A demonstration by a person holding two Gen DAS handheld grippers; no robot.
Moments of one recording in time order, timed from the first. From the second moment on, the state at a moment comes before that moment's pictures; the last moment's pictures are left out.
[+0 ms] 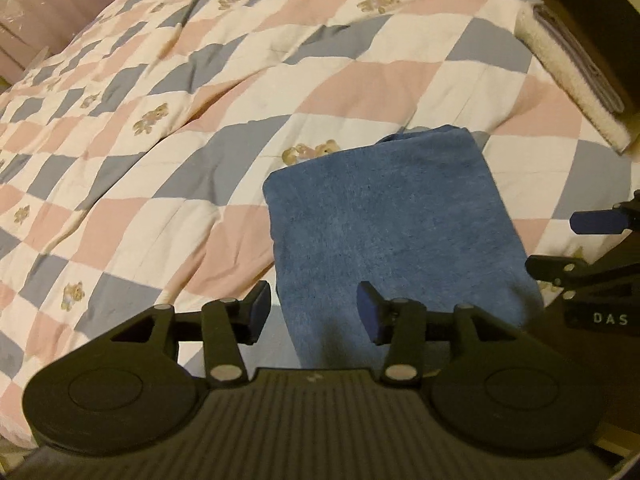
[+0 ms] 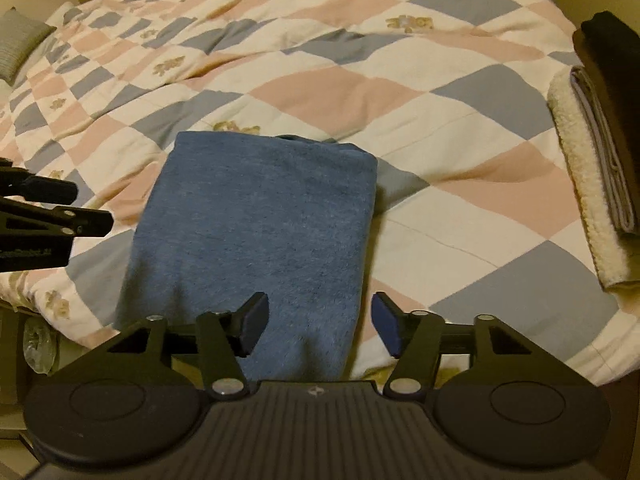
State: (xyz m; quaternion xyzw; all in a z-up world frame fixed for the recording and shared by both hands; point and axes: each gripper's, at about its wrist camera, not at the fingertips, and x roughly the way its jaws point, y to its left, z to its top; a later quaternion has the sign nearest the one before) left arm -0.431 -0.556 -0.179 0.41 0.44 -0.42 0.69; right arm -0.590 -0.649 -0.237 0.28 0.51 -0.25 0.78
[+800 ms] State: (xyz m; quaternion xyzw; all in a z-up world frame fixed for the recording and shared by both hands) left arm -0.398 -0.520 -0.171 0.42 0.42 -0.47 0.65; right arm -0.589 -0.609 -0.201 0.31 0.49 -0.33 0.75
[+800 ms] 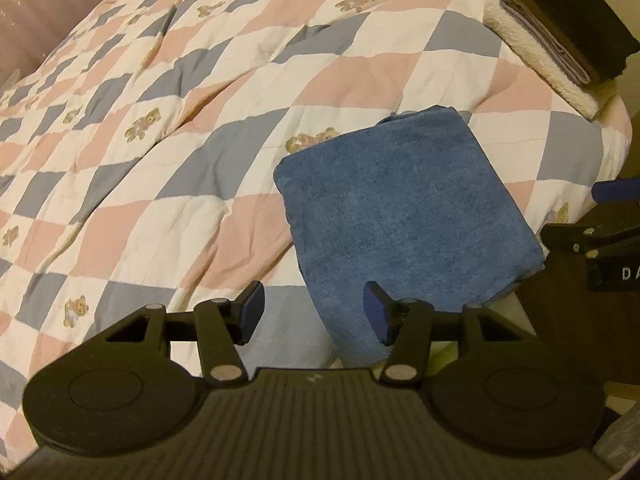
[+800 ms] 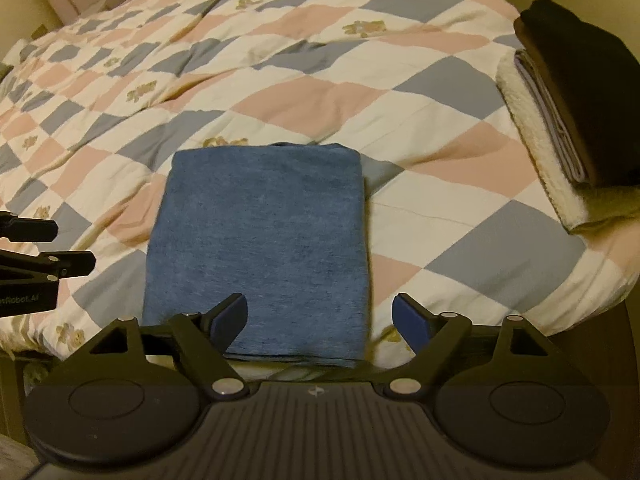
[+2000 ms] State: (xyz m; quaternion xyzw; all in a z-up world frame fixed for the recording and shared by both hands) left arm -0.561 -0.425 -0.109 0.32 0.43 -0.37 0.76; right arm -0.711 -0.556 -0.137 0.20 0.47 -0.23 0.83
